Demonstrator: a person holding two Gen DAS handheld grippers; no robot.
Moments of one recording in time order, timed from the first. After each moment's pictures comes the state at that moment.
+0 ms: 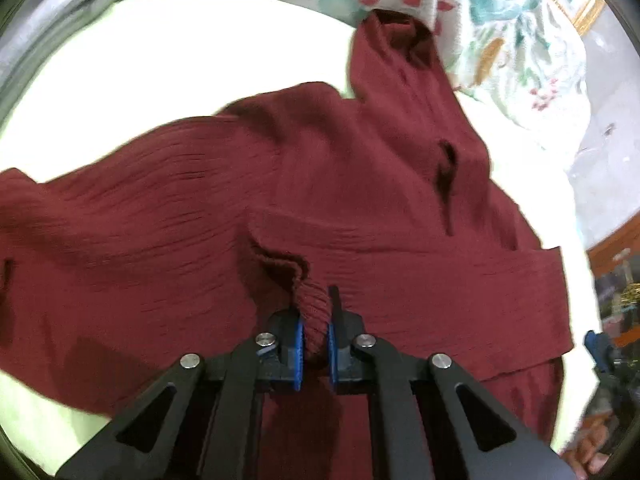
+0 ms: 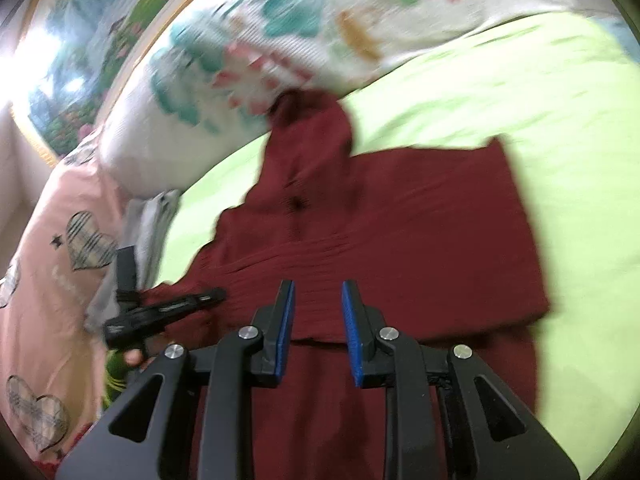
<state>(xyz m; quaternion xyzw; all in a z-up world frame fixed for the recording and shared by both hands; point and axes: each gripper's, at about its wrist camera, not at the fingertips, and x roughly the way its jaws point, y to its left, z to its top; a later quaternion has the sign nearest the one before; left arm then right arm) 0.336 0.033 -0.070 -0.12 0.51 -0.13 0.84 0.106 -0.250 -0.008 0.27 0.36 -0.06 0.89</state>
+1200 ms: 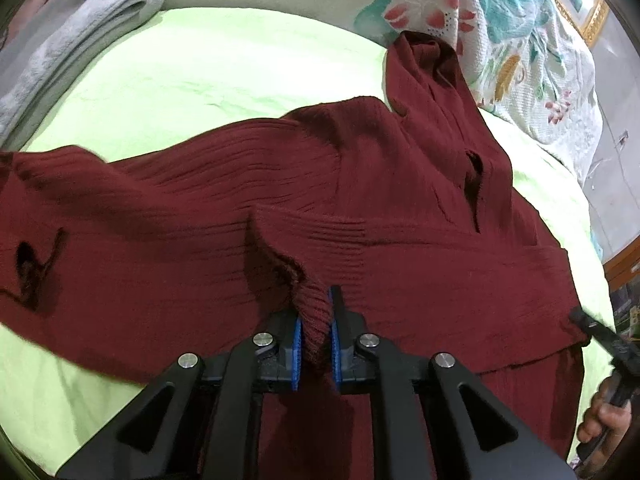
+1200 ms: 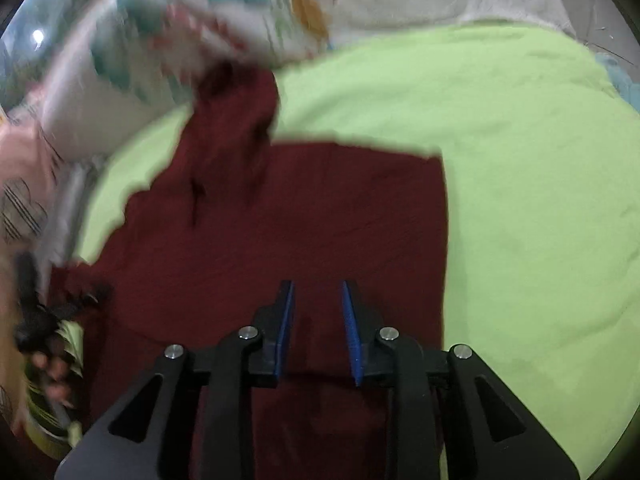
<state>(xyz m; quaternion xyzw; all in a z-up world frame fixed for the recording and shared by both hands) 0.315 0.058 -0.072 -0.11 0.49 -0.08 0.86 0.145 -0.305 -0.065 0.17 0.46 -0.13 0.86</state>
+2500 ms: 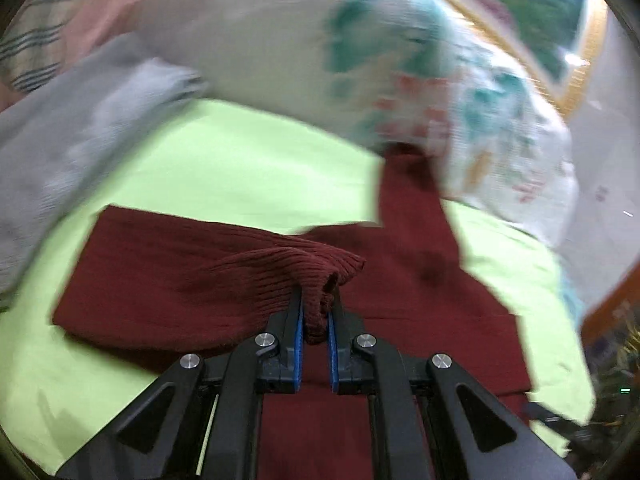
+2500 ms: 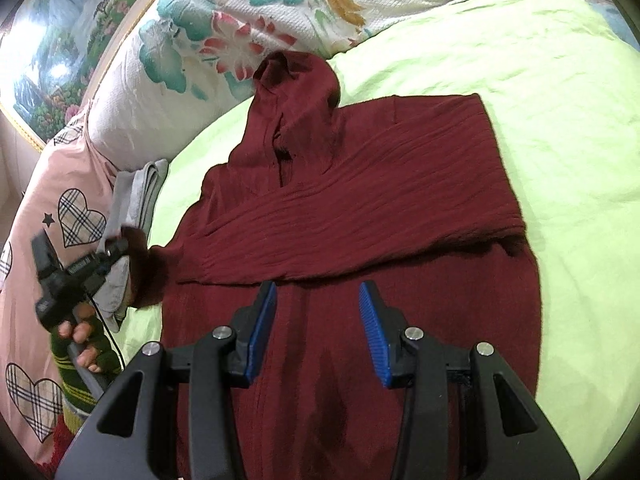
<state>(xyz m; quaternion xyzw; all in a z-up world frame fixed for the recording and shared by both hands) 0.275 0.085 0.031 -0.16 0.37 -0.10 0.91 0.087 -0.243 -0.032 0.28 0.42 -0.05 0.87</state>
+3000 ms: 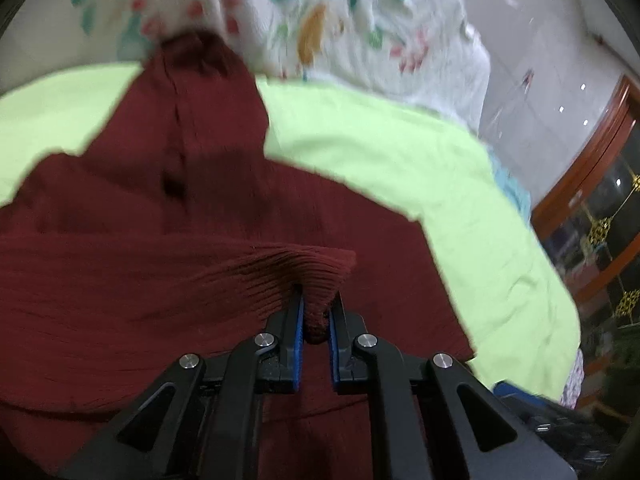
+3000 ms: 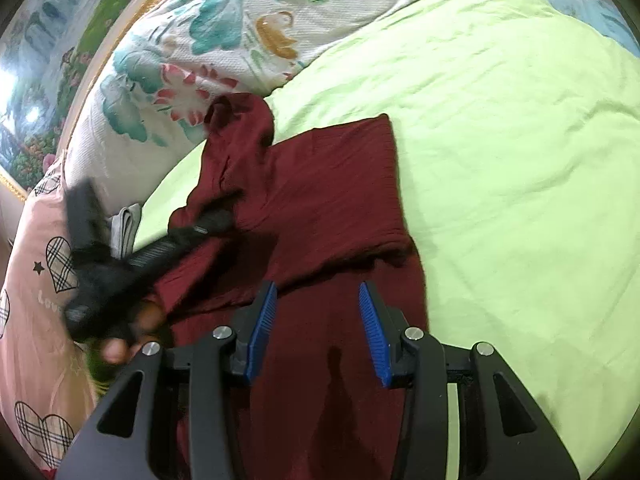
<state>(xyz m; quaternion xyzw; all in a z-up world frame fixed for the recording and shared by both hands) 0.298 -0.170 -0.041 -0.07 0.46 -0.26 0.85 0.049 -0.300 -0.026 0.32 0.39 -0.11 0.86</state>
